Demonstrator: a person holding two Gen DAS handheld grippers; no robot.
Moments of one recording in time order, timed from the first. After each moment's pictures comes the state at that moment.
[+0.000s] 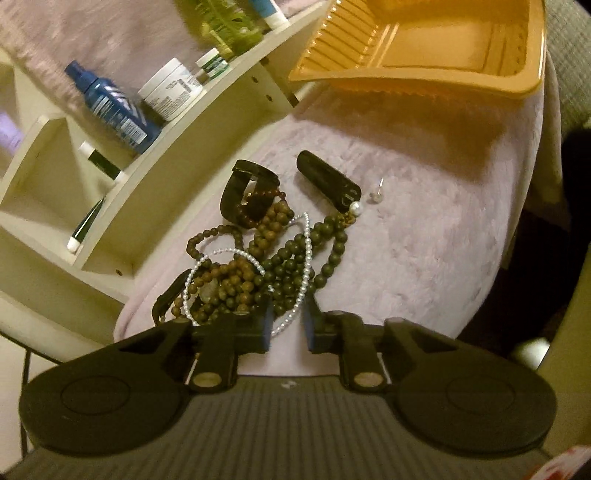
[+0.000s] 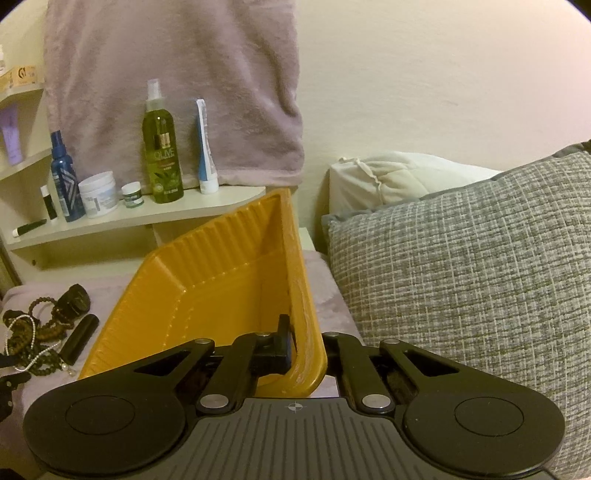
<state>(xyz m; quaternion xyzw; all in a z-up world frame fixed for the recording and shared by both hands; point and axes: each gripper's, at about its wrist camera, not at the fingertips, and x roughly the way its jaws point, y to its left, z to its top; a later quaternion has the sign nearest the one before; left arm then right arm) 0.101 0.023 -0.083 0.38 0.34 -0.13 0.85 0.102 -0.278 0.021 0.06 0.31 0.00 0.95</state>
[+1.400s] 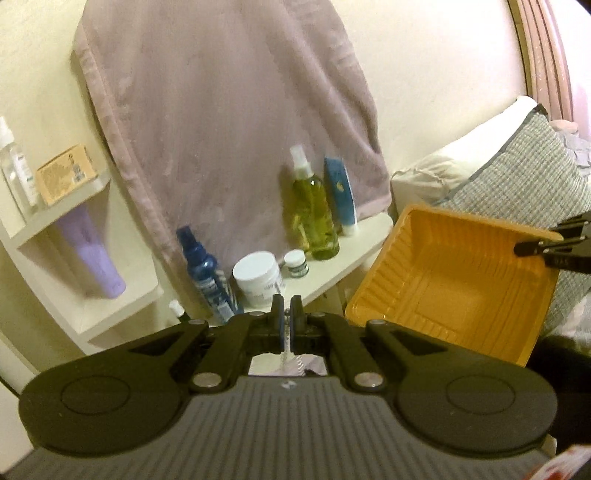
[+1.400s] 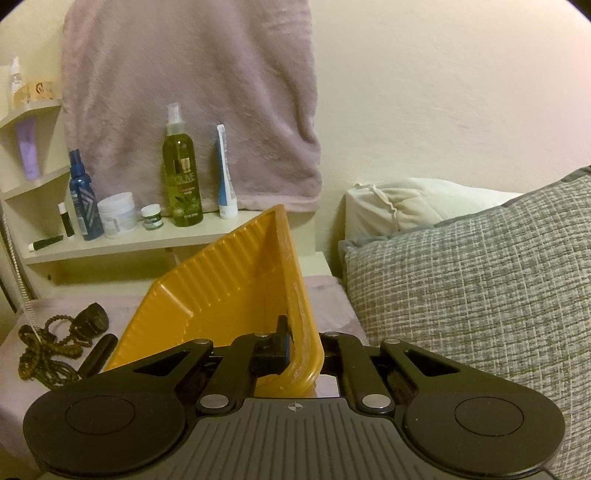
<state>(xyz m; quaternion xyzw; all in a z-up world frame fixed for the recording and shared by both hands) 0.135 0.039 0.140 0.21 0.22 -0.19 0.93 0.101 -0.272 0.033 0.06 0.28 0.03 0.96</state>
